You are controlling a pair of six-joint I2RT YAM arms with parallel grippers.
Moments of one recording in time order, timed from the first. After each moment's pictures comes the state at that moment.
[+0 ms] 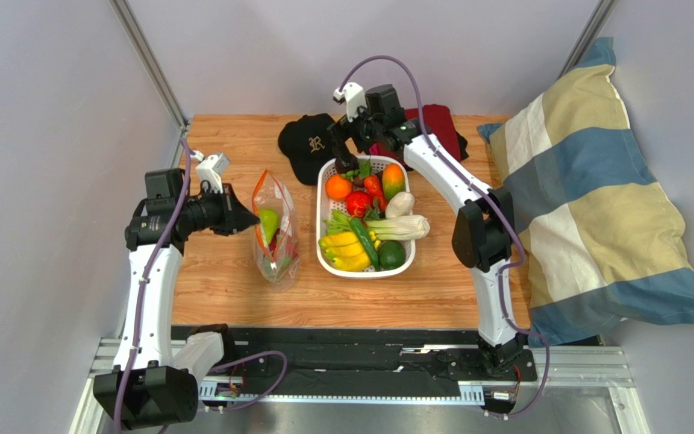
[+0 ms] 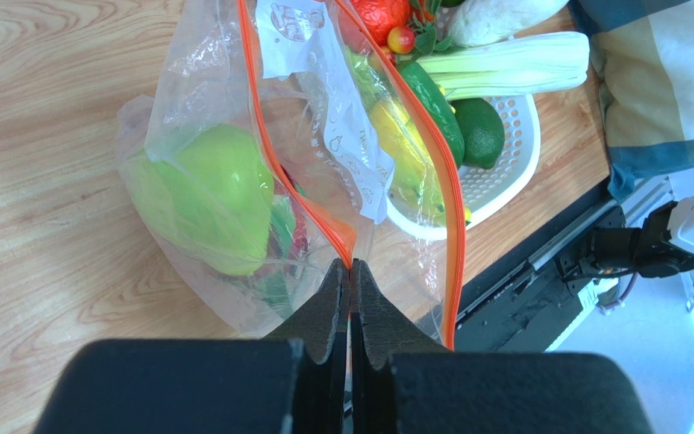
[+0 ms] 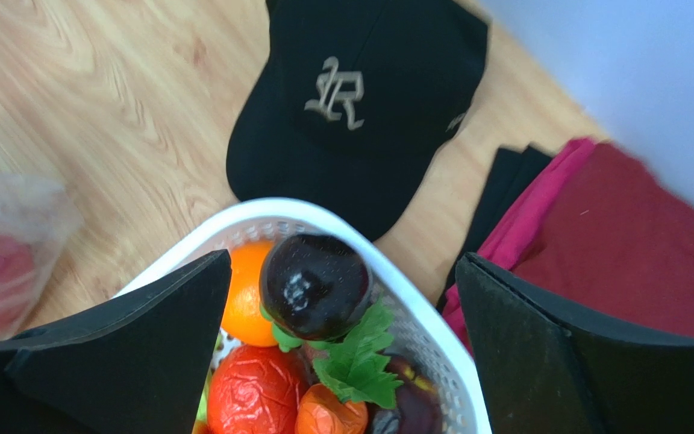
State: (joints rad) left arm 0.14 1.00 1.05 -0.83 0.79 0.00; right arm 0.51 2.15 2.07 -0.44 -0.26 -0.22
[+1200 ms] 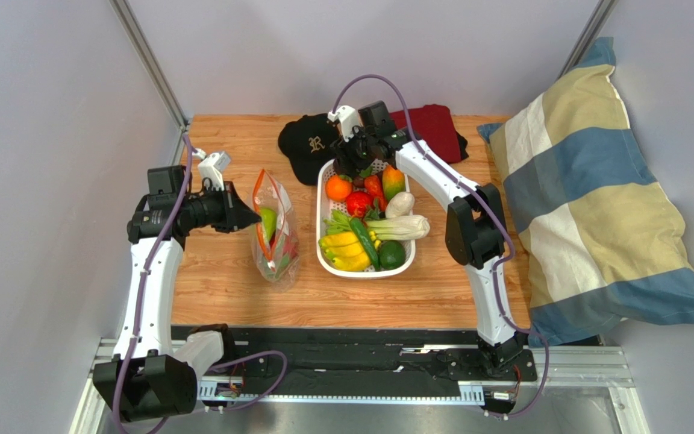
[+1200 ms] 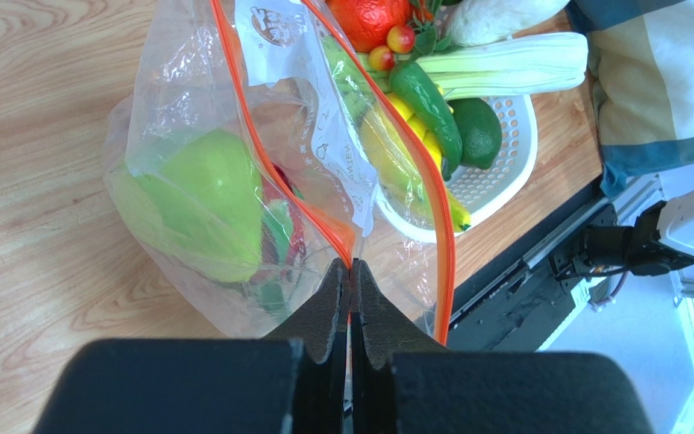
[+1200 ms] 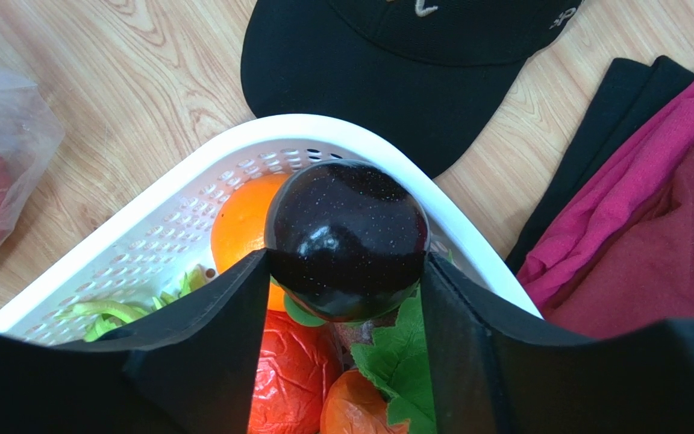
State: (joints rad) left arm 0.14 1.04 1.05 -0.82 0.80 0.00; right arm 0.53 2.23 2.03 -0.54 -0.28 -0.26
